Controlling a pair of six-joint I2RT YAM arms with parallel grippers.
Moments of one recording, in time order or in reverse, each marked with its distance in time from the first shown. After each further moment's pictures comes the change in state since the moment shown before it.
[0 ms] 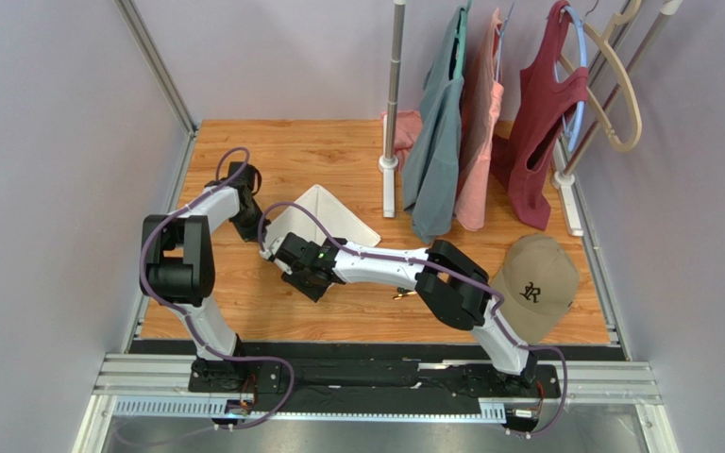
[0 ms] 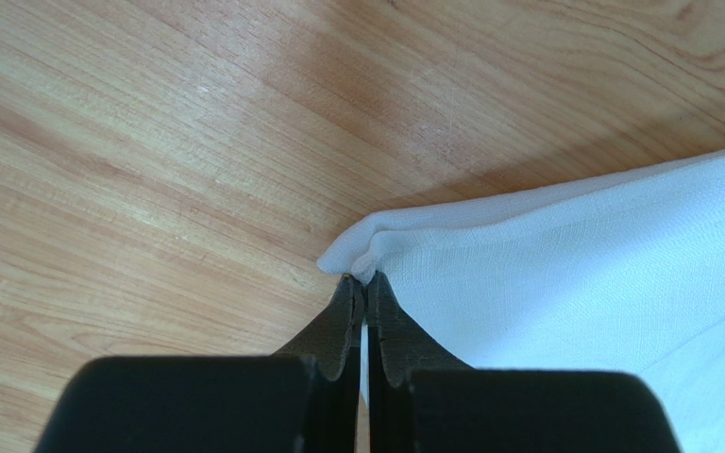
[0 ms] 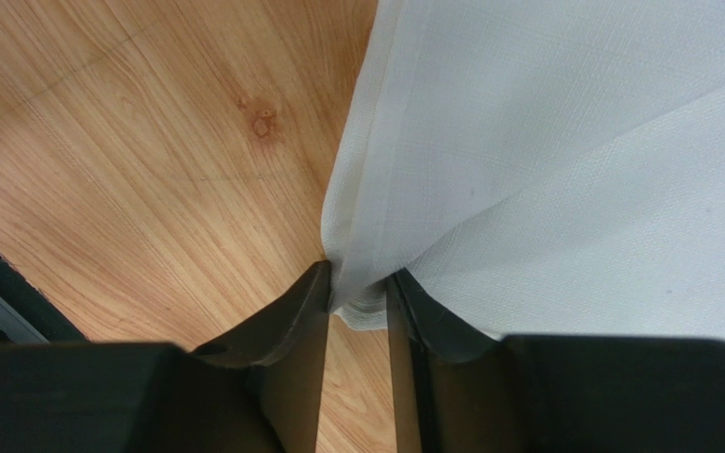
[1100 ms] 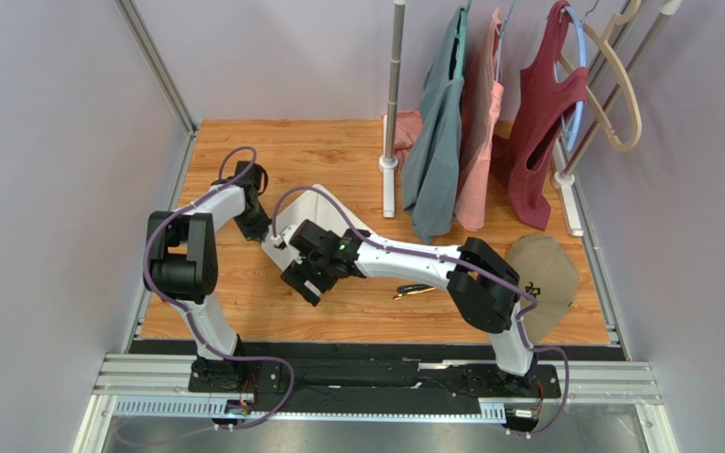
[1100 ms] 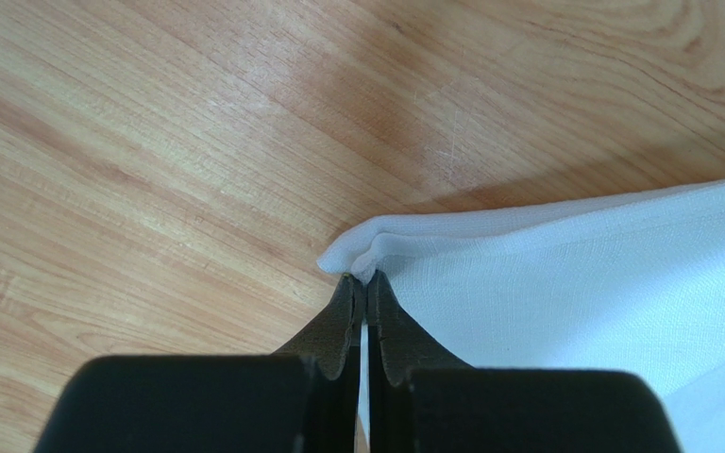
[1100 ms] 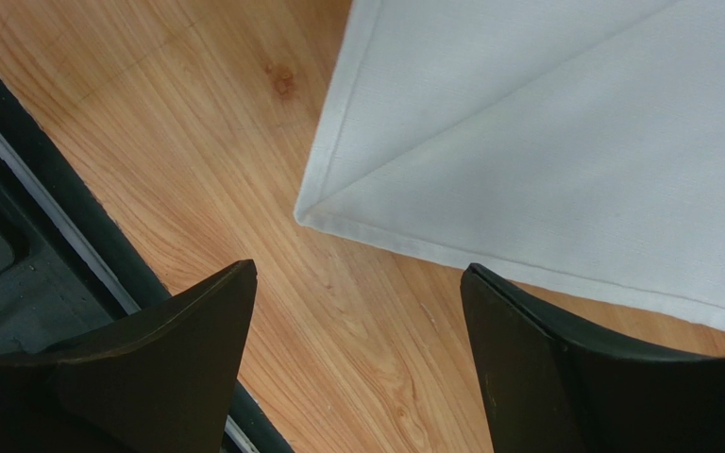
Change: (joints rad) left arm -0.032 0.029 0.022 -0.003 -0.094 -0.038; right arm -0.043 -0.192 -0.136 0.050 -0.076 0.033
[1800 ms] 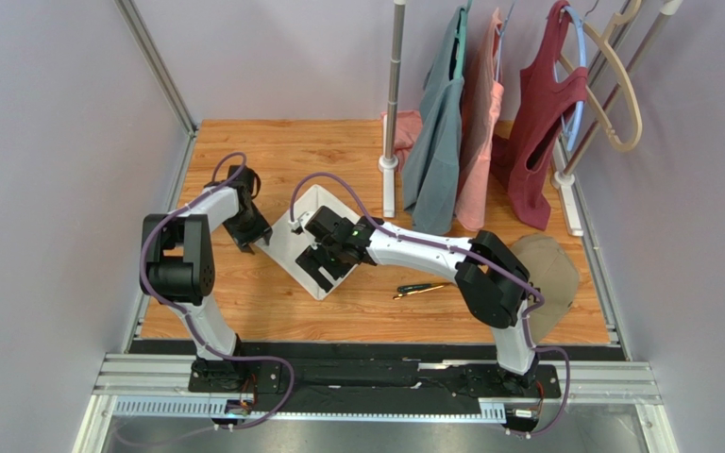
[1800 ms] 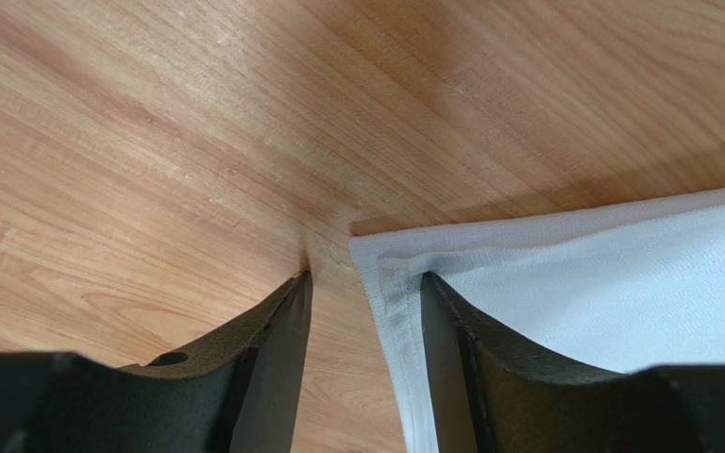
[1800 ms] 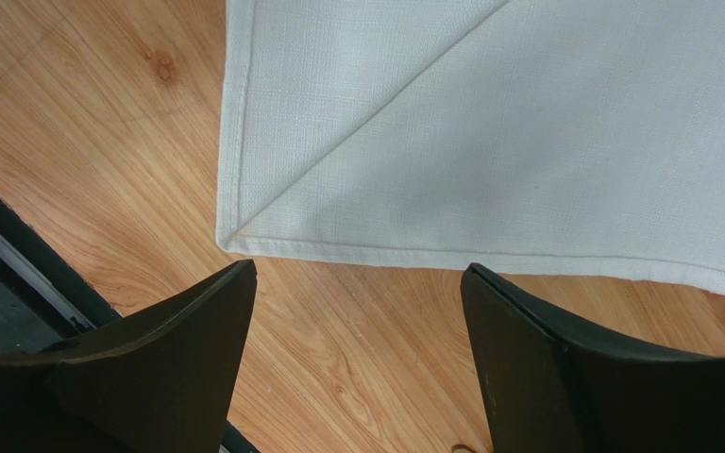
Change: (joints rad) left arm 0.050 -0.025 -0.036 -0.056 0.090 -0.034; right arm -0.078 -0.018 -0.030 -0.028 0.023 -0.005
